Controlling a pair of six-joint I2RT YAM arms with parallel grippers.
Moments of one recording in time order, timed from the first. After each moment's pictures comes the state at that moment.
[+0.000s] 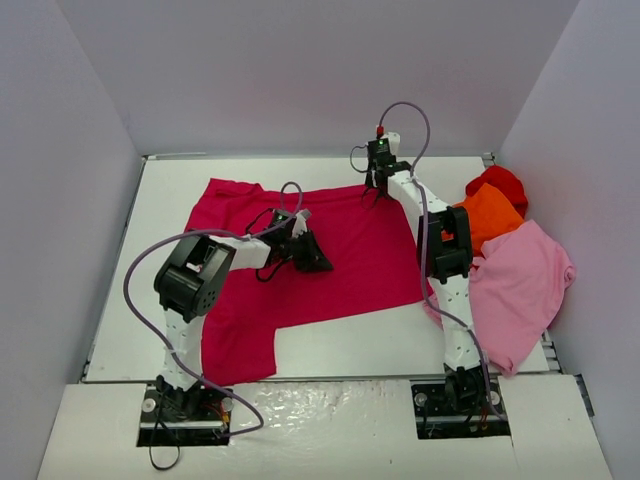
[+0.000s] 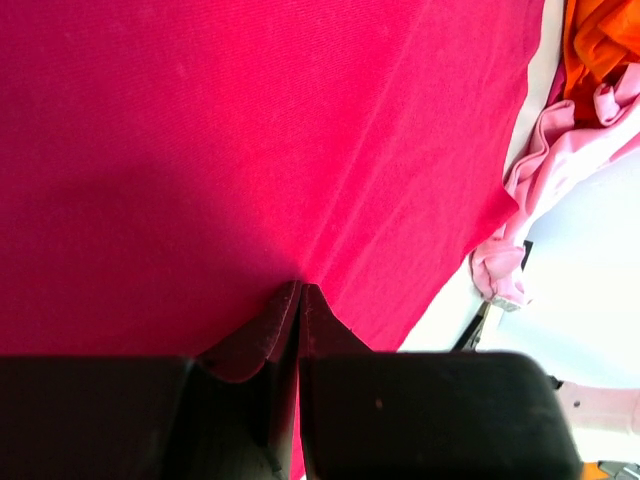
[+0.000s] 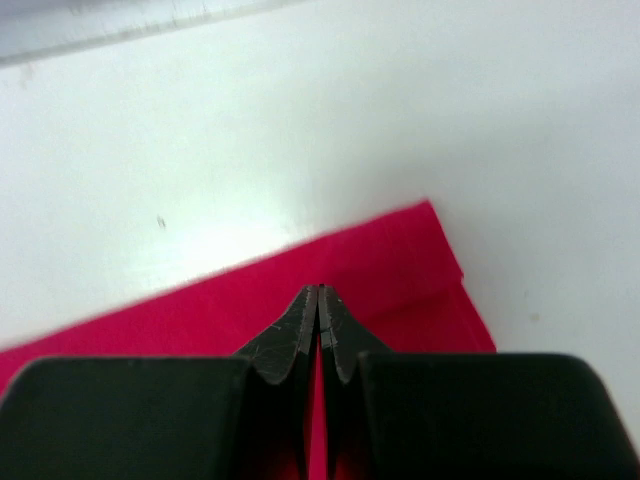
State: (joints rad) left arm -0.52 2.04 1.13 0.12 0.59 -0.87; right arm 0.27 2.45 2.06 -0.31 0.28 0.33
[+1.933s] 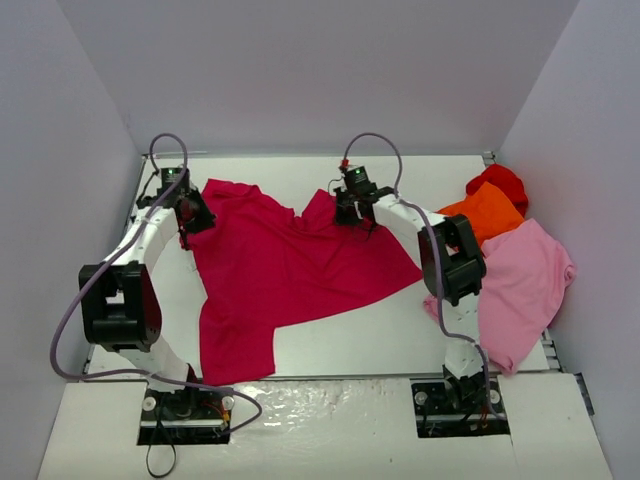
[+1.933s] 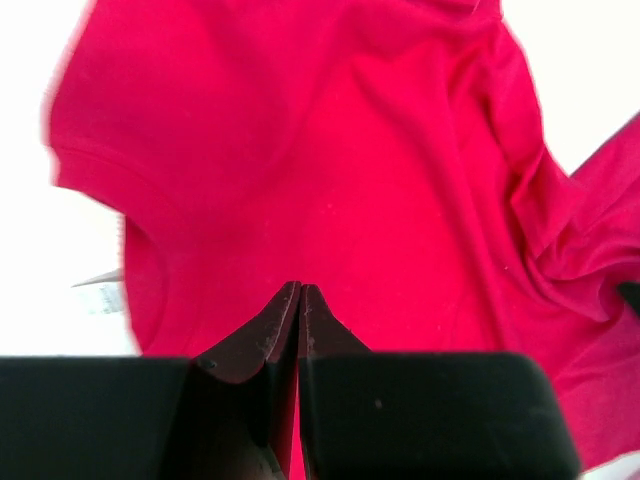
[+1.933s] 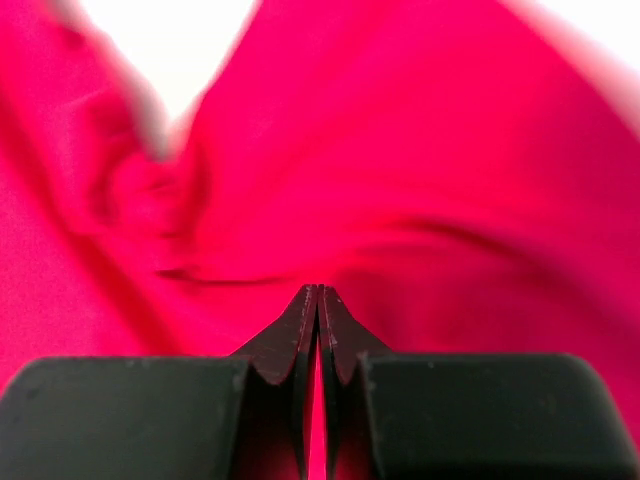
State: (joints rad) left arm 0.00 1.65 1.30 -0.55 0.07 -0.50; right arm 0.46 2.15 1.57 -0.28 -0.12 0.43
